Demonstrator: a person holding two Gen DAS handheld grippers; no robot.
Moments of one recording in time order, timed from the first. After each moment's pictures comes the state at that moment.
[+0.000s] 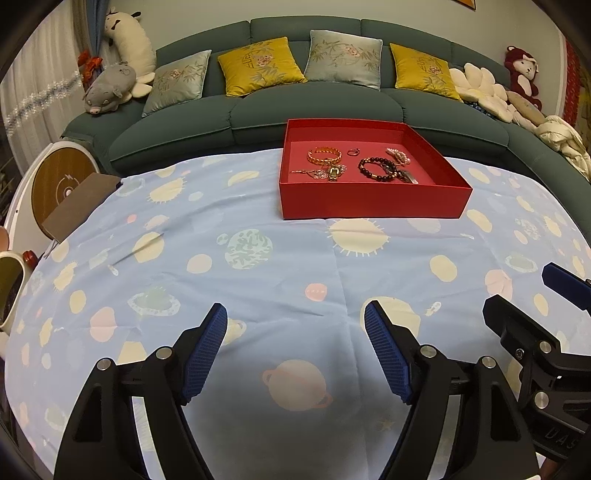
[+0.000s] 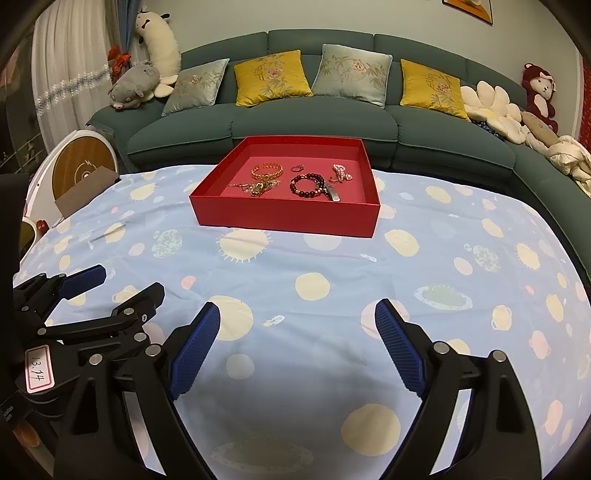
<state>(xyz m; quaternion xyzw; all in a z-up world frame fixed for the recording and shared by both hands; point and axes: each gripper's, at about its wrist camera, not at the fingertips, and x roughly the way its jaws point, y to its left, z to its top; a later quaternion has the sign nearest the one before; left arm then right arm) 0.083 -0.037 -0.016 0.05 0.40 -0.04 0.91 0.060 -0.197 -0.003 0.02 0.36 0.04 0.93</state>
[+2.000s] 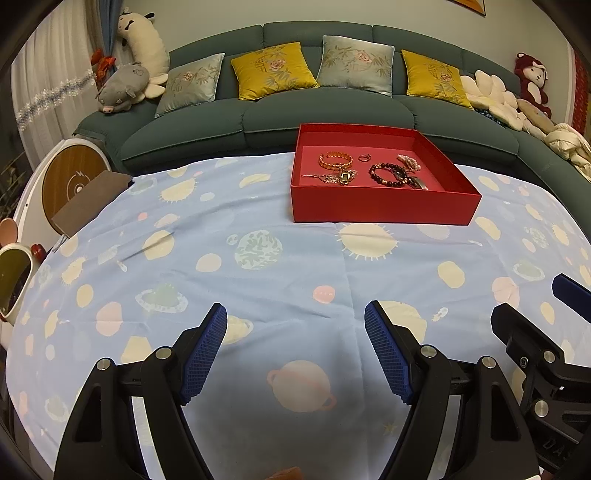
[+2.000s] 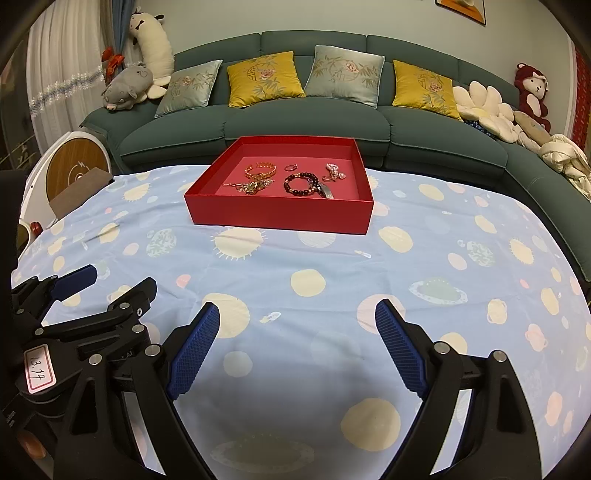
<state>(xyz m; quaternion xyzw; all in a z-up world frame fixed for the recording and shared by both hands) 0.080 -0.039 -0.016 0.04 0.39 -0.01 0.92 0.054 -0.193 -0.007 0.02 0.36 0.02 0.93</state>
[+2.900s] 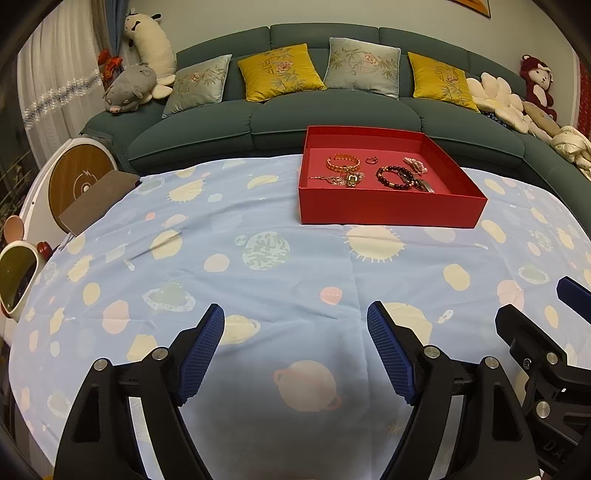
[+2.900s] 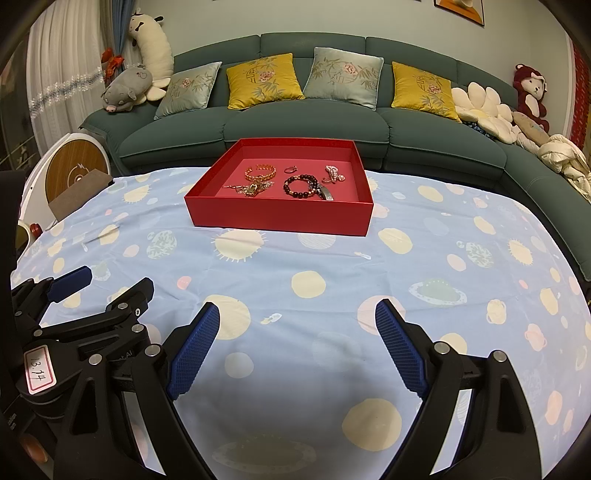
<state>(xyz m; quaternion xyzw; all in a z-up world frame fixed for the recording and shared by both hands) 0.076 -0.038 -0.015 0.04 0.39 0.00 0.92 0.053 -0.192 -0.005 0.02 0.36 0.02 0.93</state>
